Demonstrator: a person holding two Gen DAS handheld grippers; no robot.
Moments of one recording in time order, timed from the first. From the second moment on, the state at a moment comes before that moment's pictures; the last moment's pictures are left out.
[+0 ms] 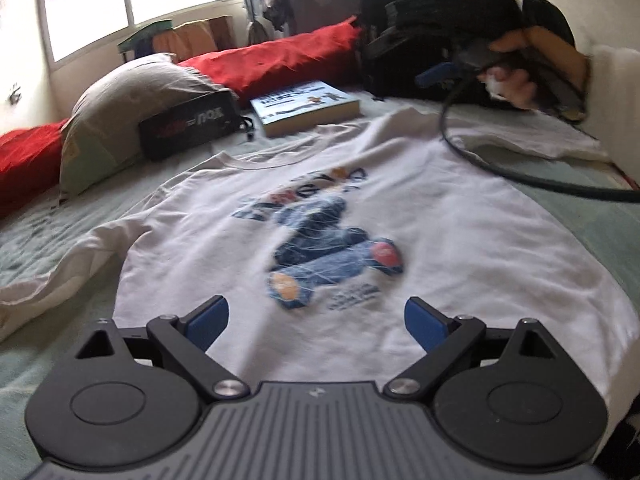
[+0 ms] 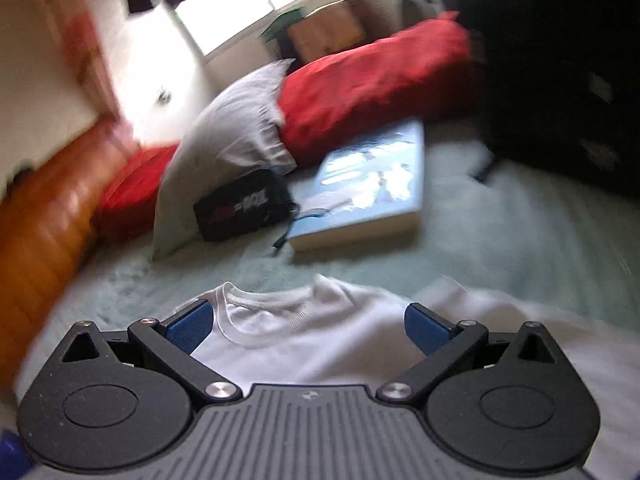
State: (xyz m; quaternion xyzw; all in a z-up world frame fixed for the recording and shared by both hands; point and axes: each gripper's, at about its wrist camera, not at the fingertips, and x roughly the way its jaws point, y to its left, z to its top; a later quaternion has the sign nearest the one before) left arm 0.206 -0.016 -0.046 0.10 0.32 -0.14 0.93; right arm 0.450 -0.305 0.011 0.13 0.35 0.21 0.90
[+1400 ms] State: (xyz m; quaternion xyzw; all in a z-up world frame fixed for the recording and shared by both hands) left arm 0.222 0.024 -0.077 0.05 0.34 -0.14 0.93; right arm 0.522 -0.301 -0.049 0.05 0.41 0.08 0.91
